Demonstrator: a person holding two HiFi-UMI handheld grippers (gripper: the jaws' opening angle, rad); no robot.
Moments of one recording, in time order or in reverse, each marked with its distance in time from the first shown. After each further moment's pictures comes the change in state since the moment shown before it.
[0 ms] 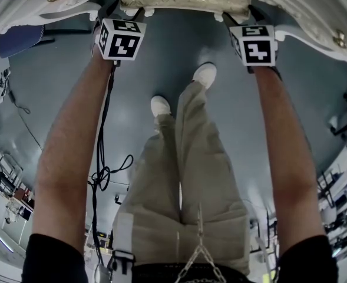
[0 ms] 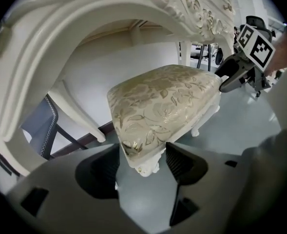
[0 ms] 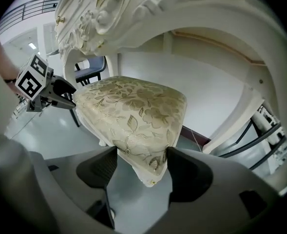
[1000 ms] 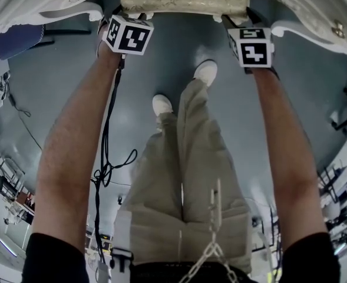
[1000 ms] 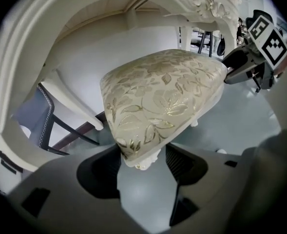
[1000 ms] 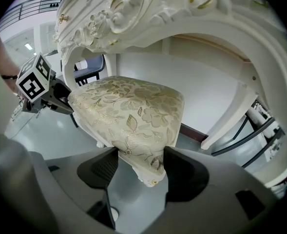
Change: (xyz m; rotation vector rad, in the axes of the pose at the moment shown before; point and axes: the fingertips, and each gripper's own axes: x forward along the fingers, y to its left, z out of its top) left arm 0.006 -0.013 -0.029 -0.004 0.165 -0.021; right arm -0.006 0.012 -0.014 0.030 0.000 -0.034
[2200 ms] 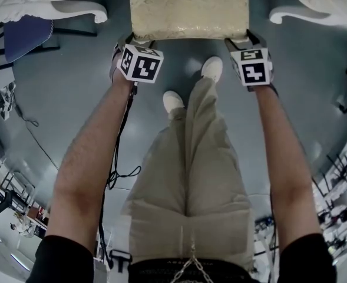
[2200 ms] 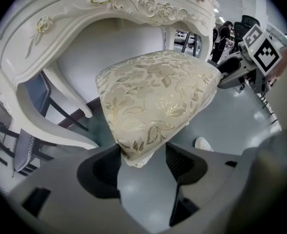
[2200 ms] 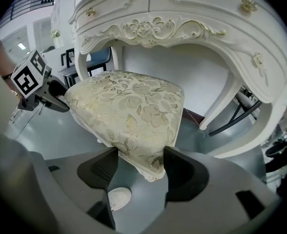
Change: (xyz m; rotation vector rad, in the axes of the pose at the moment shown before) left arm -0.045 -0.064 -0.090 0.026 0.031 -0.130; right arm -0.056 0.057 -0.093 0.048 0.100 -0.021
